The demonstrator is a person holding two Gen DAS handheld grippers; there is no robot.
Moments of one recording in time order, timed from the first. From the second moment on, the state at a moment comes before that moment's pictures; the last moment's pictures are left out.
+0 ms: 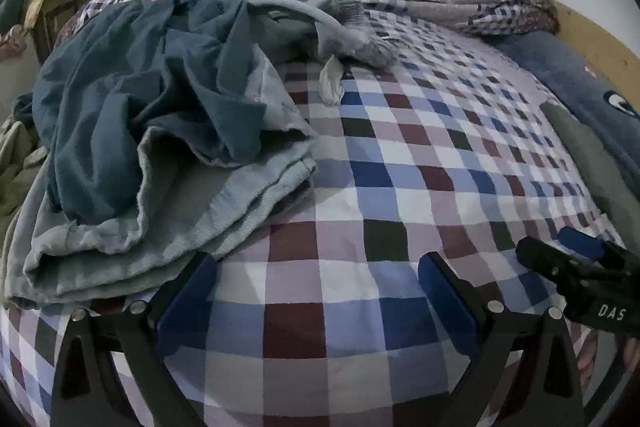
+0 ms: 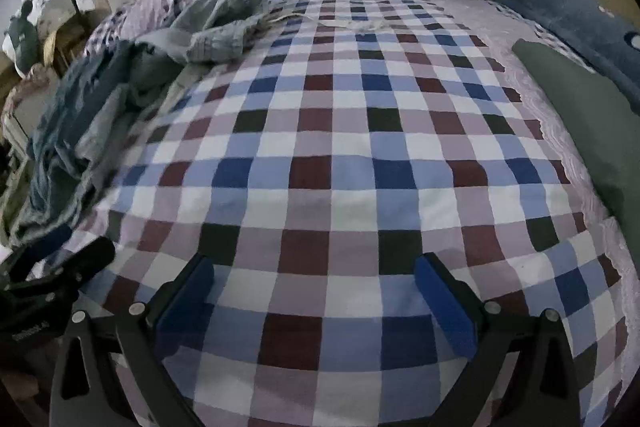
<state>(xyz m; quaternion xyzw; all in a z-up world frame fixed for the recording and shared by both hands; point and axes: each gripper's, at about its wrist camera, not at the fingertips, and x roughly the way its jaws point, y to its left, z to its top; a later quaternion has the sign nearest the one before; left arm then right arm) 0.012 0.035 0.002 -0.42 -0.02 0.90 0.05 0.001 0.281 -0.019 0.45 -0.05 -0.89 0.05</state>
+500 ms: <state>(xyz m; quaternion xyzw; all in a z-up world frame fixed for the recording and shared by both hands) 0.013 0.040 -0.005 -0.42 0.00 0.91 0.04 0.003 0.276 -0.024 0.45 -0.03 -0.89 0.04</state>
